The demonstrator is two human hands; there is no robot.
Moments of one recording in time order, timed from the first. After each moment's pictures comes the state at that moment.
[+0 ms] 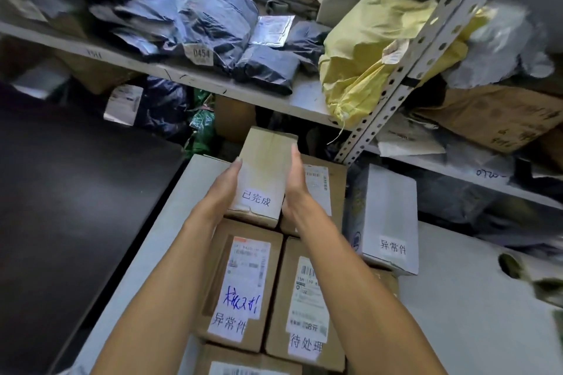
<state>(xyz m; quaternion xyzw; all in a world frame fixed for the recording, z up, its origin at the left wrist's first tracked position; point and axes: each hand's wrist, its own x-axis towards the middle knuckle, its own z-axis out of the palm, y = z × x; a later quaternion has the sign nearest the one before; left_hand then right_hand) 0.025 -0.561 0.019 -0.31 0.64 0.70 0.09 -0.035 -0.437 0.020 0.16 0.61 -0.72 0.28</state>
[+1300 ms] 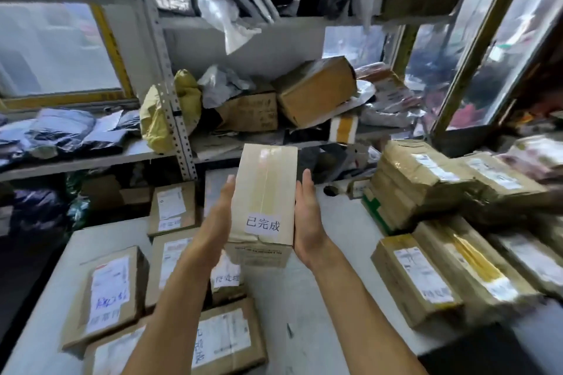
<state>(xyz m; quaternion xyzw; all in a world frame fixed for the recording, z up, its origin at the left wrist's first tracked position) 0.238 -0.219 0.187 -0.02 0.69 0.71 0.13 0.260 -0.059 0.185 0.01 0.53 -0.85 0.05</state>
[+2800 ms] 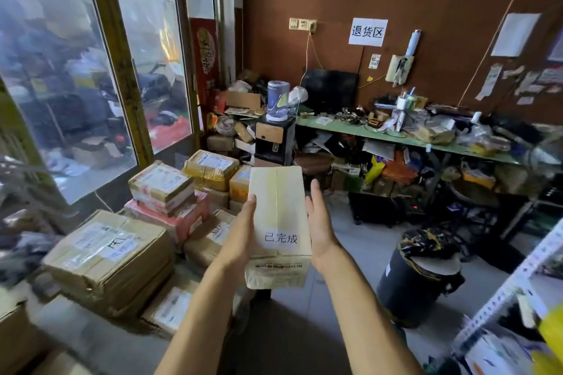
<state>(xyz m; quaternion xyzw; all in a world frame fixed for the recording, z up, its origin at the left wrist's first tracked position) 0.385 0.602 0.197 0.28 0.53 0.62 0.50 0.502 0.677 0.213 0.34 0.46 -0.73 -0.37</state>
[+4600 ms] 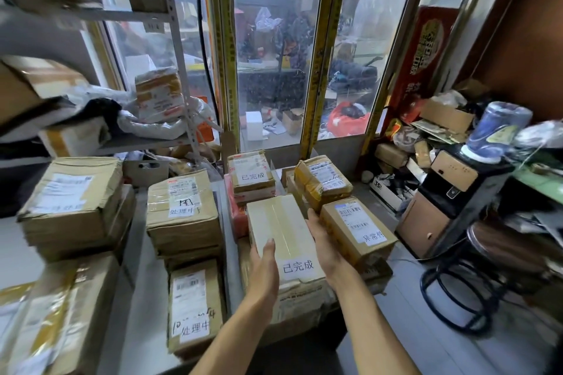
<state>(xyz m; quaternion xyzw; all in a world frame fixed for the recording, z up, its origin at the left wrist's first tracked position) 0.361 0.762 0.114 -0.13 0.64 0.74 0.15 0.355 0.892 0.132 0.15 0.71 -0.69 -0.03</state>
